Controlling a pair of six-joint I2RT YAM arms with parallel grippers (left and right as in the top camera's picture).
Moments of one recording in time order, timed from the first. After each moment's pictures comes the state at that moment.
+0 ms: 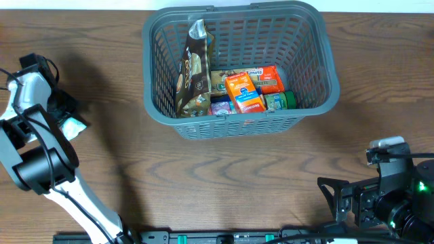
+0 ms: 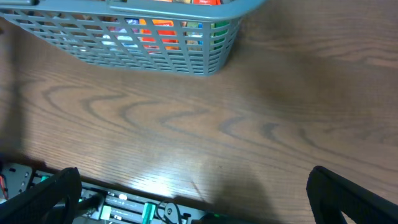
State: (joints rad) left arm 0.47 2.13 1.56 -0.91 -0.18 -0.47; right arm 0.21 0.86 1.67 -1.70 -0.05 0.06
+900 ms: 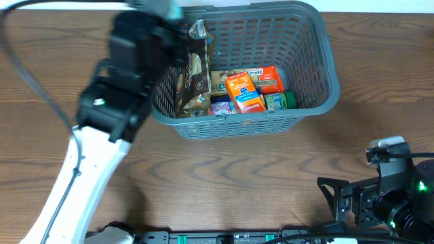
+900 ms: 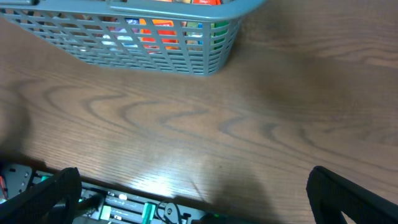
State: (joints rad) left arm -0.43 1.41 1.55 -0.52 -0.09 -0.22; right arm 0.21 0.86 1.67 -1.70 -0.05 0.06
